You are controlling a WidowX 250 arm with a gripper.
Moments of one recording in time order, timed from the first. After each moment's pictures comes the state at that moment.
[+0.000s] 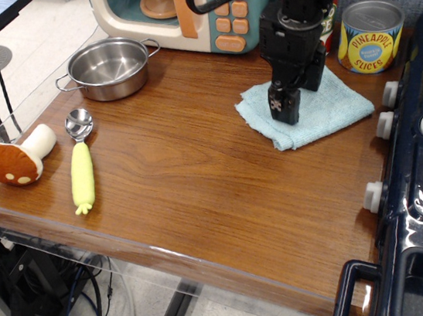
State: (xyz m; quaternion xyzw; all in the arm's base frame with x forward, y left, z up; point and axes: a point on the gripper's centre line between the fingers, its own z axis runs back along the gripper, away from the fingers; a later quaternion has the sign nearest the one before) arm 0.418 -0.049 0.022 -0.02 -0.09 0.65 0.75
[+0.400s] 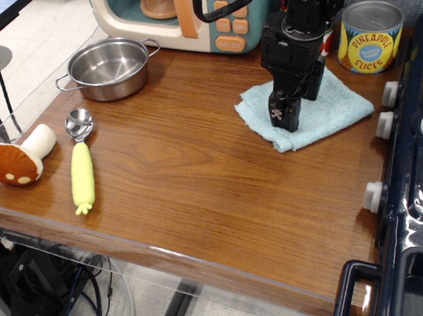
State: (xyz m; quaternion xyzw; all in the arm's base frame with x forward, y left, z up) arm 0.407 -0.050 0.013 0.00 -0.07 0.66 0.75
